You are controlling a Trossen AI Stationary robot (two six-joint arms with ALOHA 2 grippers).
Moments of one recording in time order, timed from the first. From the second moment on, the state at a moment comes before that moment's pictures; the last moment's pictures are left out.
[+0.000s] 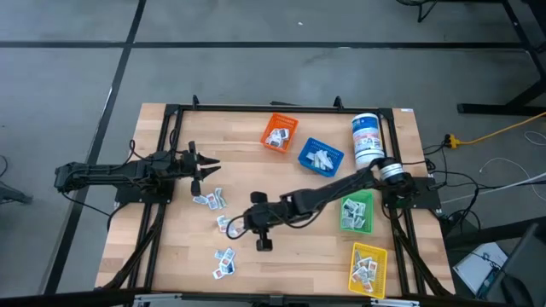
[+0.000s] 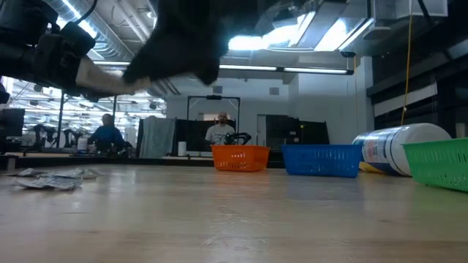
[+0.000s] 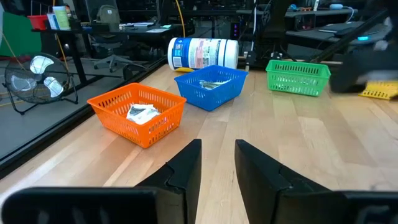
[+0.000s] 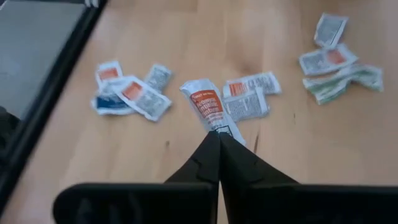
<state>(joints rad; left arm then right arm) 0.11 0.18 0.01 0.03 -0.16 -0.03 0.28 2.10 1.63 -0.22 0.07 0.12</state>
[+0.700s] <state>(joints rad) 0.11 0.18 0.01 0.03 -0.16 -0.03 0.36 1.85 1.63 -0.54 0.11 0.16</state>
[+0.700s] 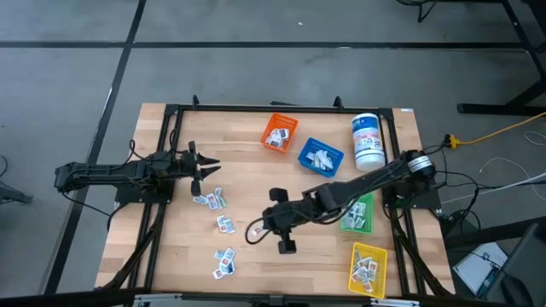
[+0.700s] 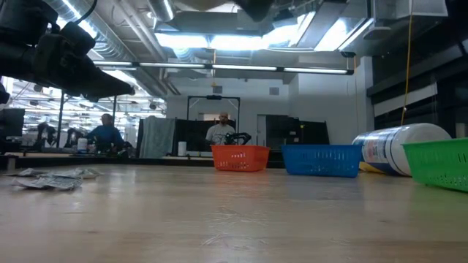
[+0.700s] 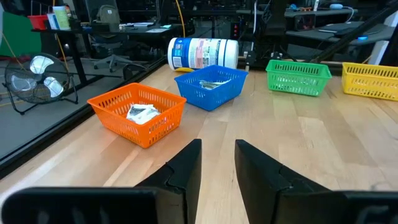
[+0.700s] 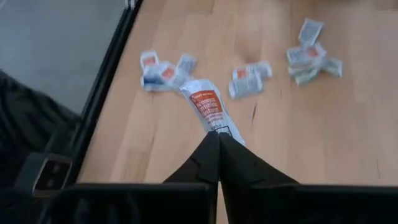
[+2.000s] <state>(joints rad) 0.11 0.18 0.01 0.03 -0.16 -0.03 0.85 1.69 1.63 -1.28 0.12 1.11</state>
